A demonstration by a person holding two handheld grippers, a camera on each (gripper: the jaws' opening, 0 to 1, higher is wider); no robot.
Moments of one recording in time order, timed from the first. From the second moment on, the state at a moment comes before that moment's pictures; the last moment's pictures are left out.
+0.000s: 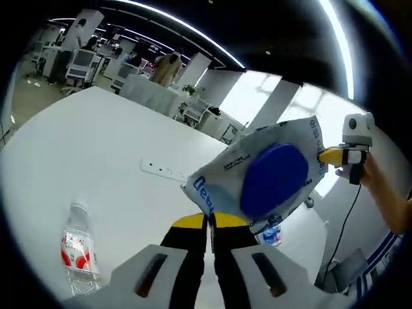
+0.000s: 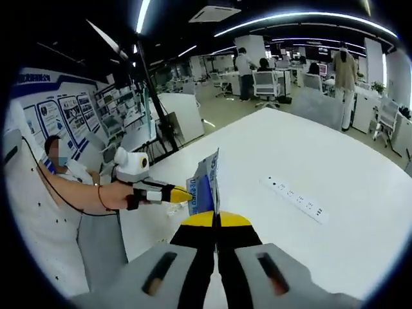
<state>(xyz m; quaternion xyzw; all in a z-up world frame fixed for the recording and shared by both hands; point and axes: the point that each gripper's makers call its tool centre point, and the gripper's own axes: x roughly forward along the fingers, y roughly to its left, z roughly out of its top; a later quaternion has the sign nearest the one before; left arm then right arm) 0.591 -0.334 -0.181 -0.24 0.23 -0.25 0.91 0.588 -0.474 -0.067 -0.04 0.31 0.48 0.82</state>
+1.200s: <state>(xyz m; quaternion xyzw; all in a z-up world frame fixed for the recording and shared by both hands) 0.596 -0.390 -0.179 -0.04 0.30 -0.32 0.90 0.552 -0.558 -0.171 0.16 0.37 0.26 0.88</state>
